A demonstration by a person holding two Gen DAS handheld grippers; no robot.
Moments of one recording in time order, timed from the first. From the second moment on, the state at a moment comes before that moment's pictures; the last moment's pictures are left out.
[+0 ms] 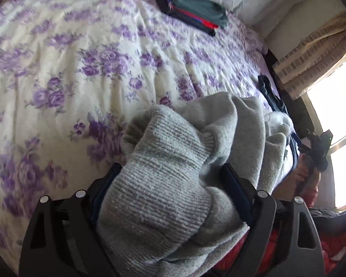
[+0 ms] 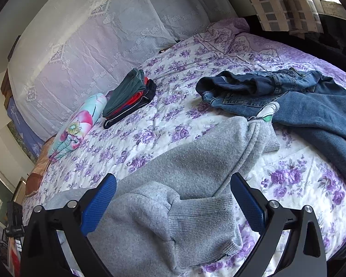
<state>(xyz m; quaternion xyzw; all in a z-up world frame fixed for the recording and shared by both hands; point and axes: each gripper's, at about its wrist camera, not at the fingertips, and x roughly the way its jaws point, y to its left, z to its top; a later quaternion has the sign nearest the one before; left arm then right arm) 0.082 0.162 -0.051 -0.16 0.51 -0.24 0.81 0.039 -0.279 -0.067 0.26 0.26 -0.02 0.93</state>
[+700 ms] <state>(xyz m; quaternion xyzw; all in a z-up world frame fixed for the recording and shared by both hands) 0.073 0.187 0.043 -0.19 0.29 -0.10 0.93 0.033 -0.289 -0.074 0.28 0.26 -0.02 0.92</state>
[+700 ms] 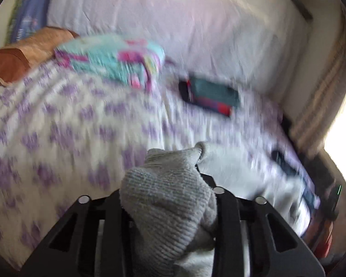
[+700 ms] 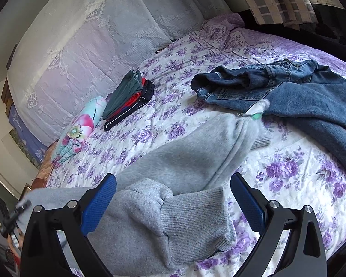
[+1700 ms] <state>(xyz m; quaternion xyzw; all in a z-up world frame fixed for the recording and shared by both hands) 0.087 0.315 -0.060 -0.32 0.35 0.11 0.88 0.115 -0.313 -0.121 0.51 0.37 0.08 0.77</state>
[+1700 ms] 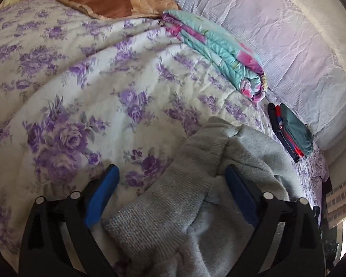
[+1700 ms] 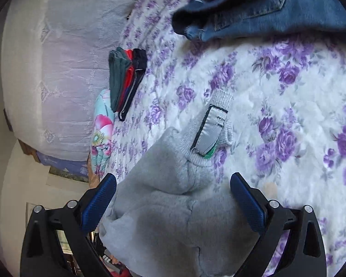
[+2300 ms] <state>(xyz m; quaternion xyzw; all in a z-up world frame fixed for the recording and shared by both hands) 0.087 0.315 -0.063 -0.31 0.34 0.09 0.88 0.158 -0.305 -0.120 0.45 0.40 0.06 0.80</state>
